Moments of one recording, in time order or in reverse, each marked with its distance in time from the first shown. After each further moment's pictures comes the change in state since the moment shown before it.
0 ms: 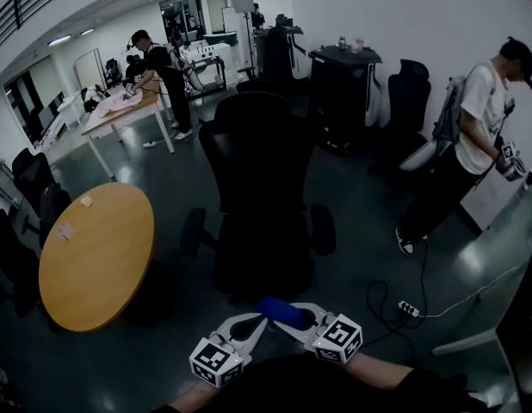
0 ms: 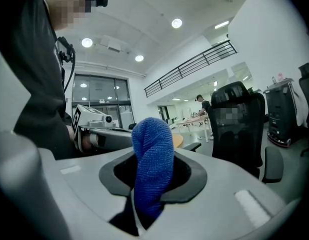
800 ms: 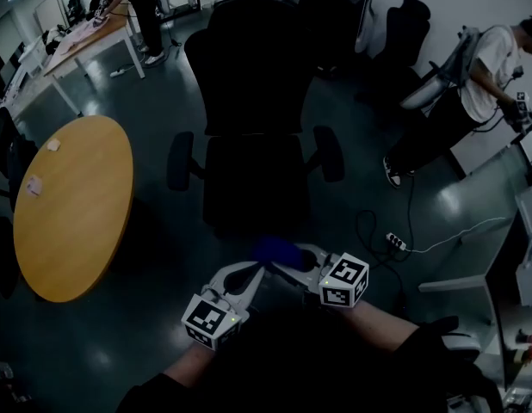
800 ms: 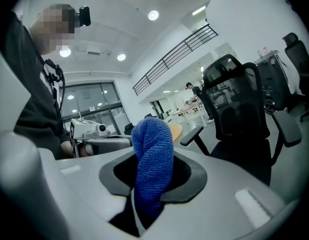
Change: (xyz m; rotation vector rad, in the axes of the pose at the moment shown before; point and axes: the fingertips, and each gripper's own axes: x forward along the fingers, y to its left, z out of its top) left arm -0.042 0.063 -0.042 -0.066 0.014 -0.062; right arm 0.077 -0.002 -0.030 0.231 0.049 -0.033
